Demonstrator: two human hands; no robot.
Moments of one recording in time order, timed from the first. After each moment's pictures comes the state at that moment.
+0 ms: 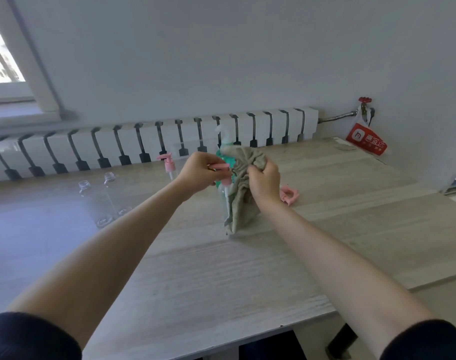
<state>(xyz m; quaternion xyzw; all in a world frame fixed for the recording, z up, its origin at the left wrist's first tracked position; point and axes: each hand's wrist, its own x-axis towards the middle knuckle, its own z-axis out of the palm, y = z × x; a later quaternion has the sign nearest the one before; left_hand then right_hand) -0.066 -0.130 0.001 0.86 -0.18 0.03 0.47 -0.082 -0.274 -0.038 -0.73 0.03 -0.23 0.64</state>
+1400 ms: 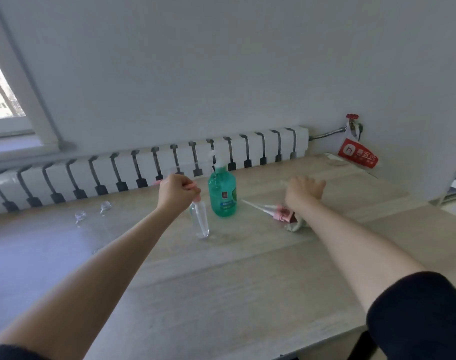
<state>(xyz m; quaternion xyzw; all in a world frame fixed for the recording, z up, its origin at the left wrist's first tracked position) -0.045 -0.110 -0.003 0.90 -0.06 0.16 0.39 -0.039 -0.380 -0.031 -0.97 0.24 -0.04 -0.03</state>
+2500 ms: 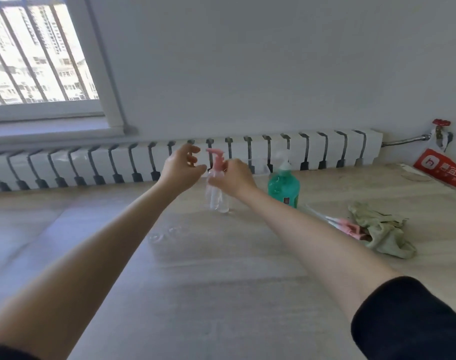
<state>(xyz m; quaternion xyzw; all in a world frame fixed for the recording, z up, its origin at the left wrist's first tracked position) -0.028 -0.001 0.040 0.89 0.00 0.19 0.42 0.011 -0.136 0.004 -0.89 -0.17 -0.10 0.42</state>
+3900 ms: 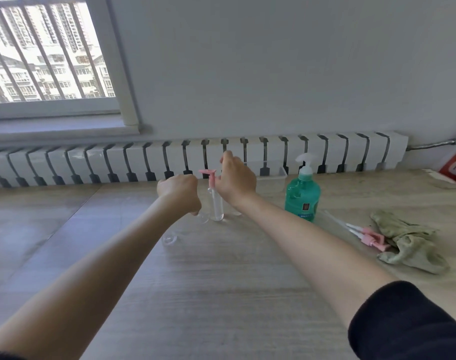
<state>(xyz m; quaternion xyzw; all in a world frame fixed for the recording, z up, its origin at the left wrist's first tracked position) -0.026 0.028 0.024 1.00 0.08 0.01 -0.05 0.022 -0.092 -0.003 -0.92 -0.16 -0.25 0.27</state>
